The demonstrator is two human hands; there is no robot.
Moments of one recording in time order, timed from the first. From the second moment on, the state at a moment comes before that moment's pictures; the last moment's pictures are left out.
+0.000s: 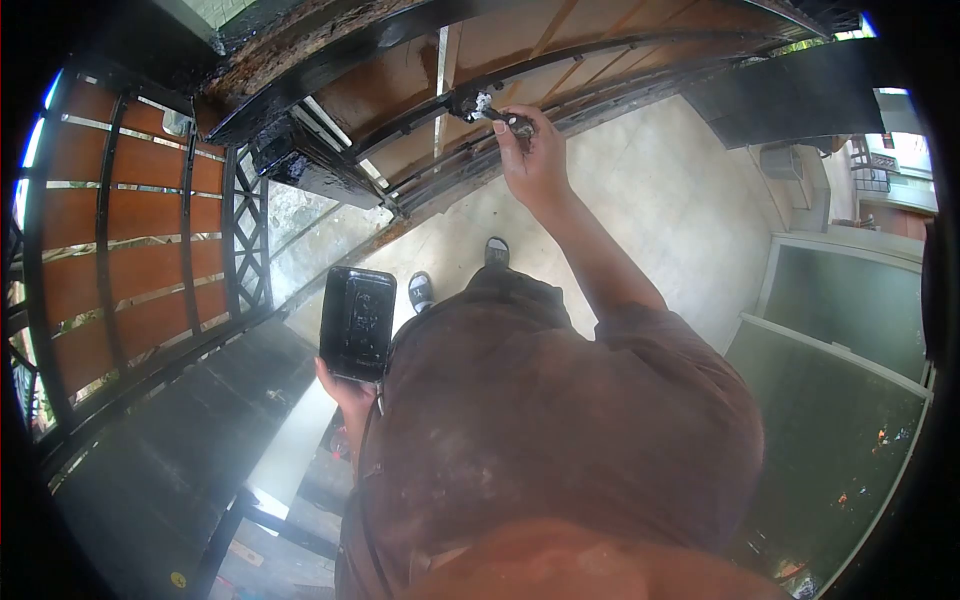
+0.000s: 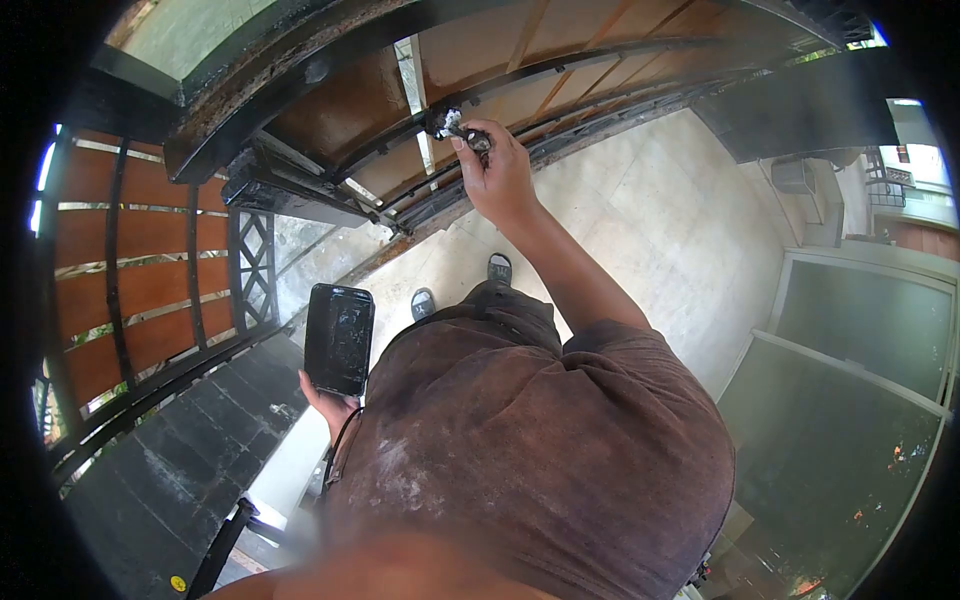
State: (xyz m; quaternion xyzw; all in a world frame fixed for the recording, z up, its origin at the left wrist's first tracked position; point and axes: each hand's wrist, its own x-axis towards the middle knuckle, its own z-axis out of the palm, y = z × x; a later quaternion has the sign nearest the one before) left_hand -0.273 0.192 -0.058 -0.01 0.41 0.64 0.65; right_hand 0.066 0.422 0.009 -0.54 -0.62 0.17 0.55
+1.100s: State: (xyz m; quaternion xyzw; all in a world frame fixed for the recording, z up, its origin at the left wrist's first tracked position) left_hand -0.306 0.190 -0.071 -0.01 0.39 0.66 0.64; right_hand -0.001 0.402 0.008 -0.53 -0.63 0.20 0.53
